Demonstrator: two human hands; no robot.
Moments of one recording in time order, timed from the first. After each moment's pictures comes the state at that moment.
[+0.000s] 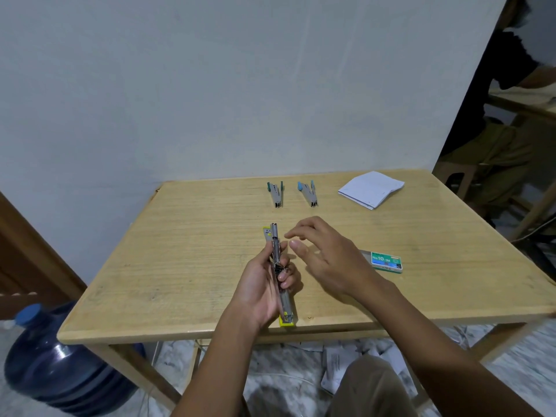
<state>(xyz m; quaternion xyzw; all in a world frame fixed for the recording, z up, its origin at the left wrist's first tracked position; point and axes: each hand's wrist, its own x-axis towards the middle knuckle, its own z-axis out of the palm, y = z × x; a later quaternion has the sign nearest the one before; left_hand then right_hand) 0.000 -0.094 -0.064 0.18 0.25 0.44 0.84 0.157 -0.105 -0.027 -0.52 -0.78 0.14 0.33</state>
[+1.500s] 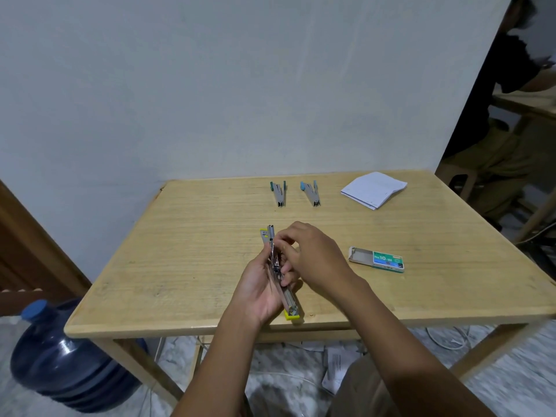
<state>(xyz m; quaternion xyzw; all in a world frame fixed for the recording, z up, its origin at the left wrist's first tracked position) -0.001 -0.096 -0.061 0.13 0.24 0.47 0.84 0.119 -0.089 -0.029 -0.58 -0.74 0.13 0.31</state>
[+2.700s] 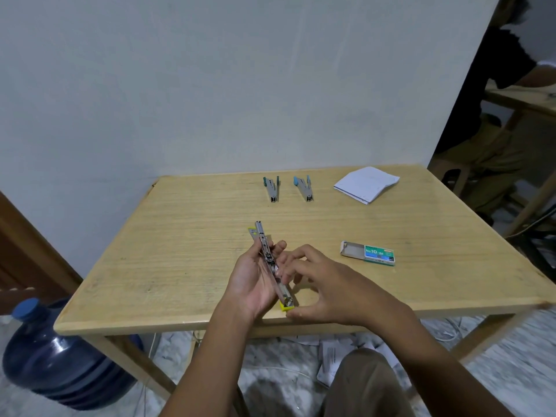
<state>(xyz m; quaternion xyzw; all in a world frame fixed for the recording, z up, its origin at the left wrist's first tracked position) -0.002 -0.094 -0.059 0.10 0.25 0.48 0.84 0.162 -0.152 -0.026 -0.46 -0.83 0.24 0.20</state>
